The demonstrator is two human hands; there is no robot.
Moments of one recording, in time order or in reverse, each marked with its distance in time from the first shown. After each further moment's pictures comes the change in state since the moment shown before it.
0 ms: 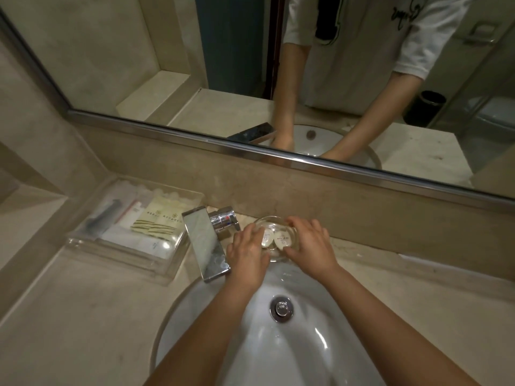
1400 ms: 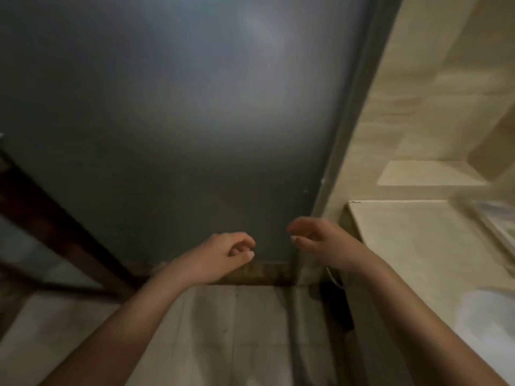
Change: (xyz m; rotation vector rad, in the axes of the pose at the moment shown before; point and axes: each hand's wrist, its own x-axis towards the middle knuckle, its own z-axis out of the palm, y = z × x) left_hand -0.749 -0.112 -0.211 -0.423 0.371 -0.892; right_hand -0.460 -0.448 0.041 0.088 -0.878 -1.192
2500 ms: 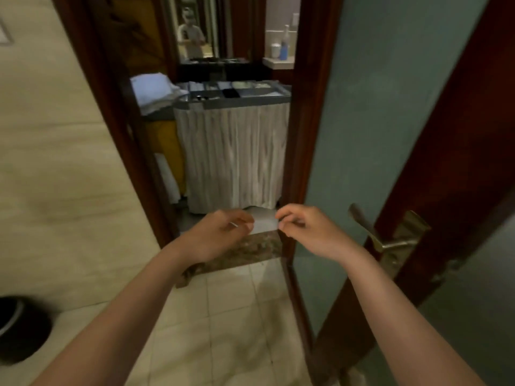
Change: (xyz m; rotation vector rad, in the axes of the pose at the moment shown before) left_hand -0.367 -0.330 -0.271 -0.132 1.126 -0.815; right_hand 0.252 -0.585 0.348 0.045 -0.766 -1.078
